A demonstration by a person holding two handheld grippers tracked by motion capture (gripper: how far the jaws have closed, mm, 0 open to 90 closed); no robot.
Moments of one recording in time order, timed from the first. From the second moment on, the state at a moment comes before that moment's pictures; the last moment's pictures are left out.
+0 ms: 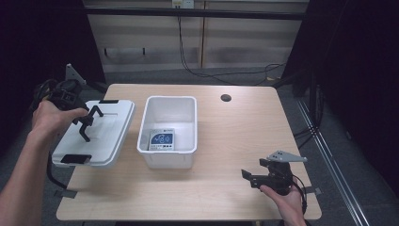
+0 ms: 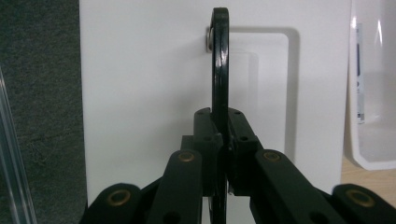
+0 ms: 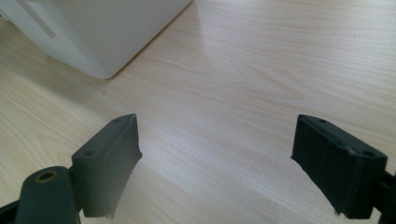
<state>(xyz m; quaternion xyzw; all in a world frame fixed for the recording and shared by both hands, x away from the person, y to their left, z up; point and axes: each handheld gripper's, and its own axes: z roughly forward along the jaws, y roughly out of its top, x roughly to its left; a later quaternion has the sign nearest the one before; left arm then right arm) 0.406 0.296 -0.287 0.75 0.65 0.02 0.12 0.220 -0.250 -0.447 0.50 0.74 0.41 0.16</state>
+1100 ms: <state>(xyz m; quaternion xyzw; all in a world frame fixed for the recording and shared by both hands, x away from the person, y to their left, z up) 0.415 0.216 -0.256 0.77 0.63 0.01 0.15 0.219 -0.250 -0.446 0.50 0.74 0.41 0.16</state>
